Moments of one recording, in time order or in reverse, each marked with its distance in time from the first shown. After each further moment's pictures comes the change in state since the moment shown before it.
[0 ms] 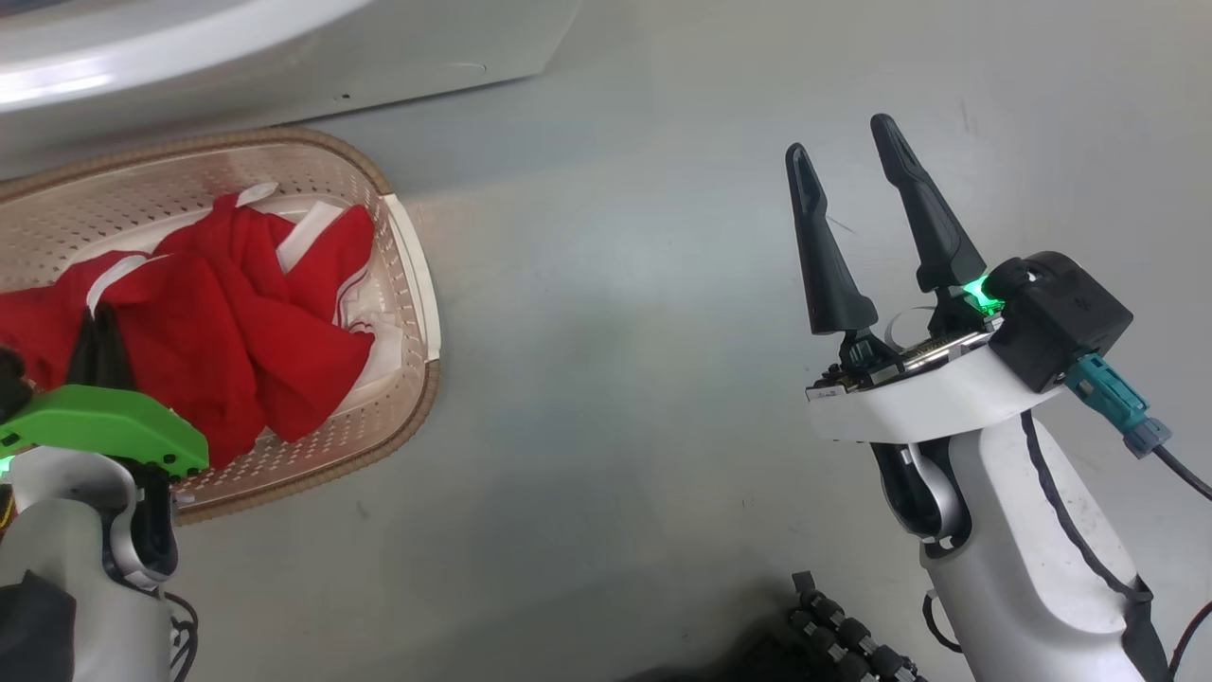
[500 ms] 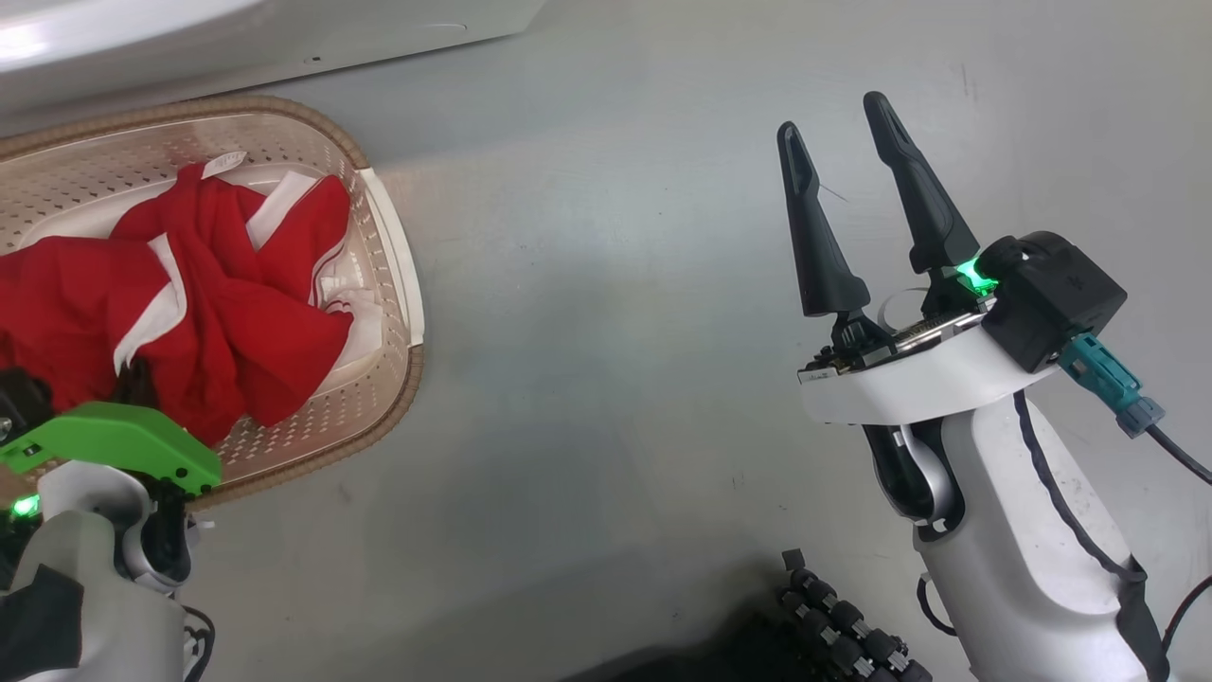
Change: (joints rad) left arm -0.080 -0.014 0.013 0.240 -0.067 -0.042 0.044; right arm -0.041 0.000 0.014 0.020 0.013 -0.012 0.000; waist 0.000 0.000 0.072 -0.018
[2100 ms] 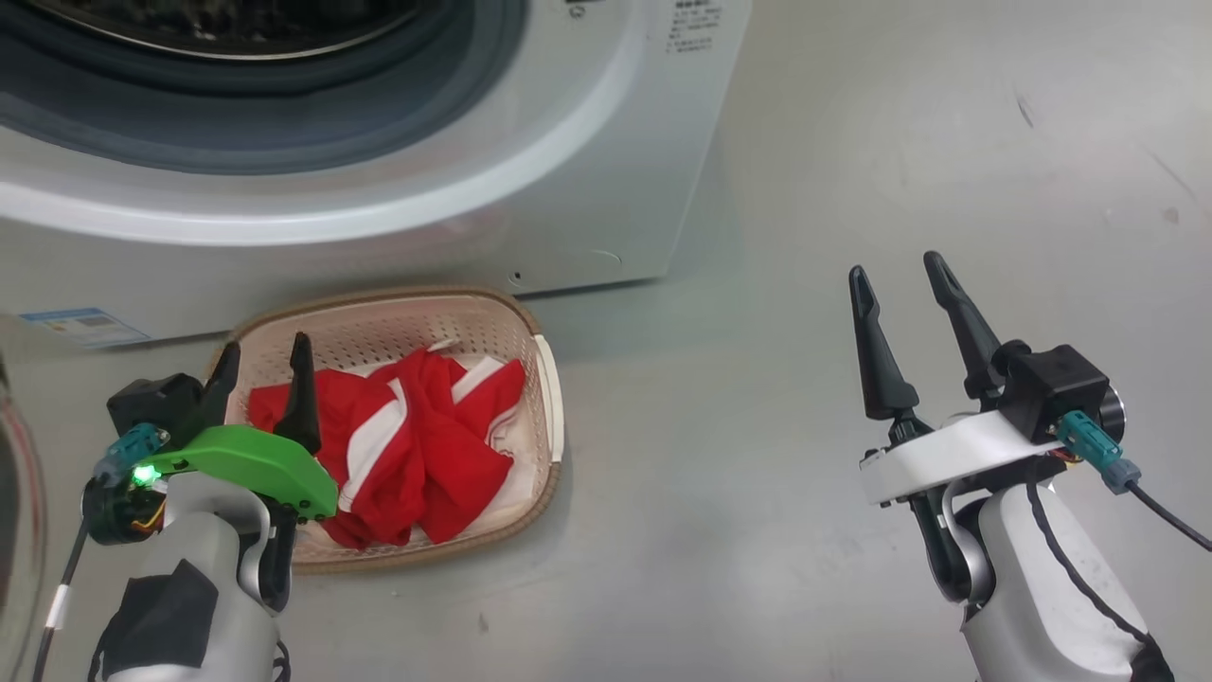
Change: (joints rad) left arm -0.011 -0.070 -0.173 0.095 0.142 -0.128 -0.249; right arm 0.144 -0.015 -0.127 0.198 -0.074 0.007 0.000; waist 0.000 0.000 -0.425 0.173
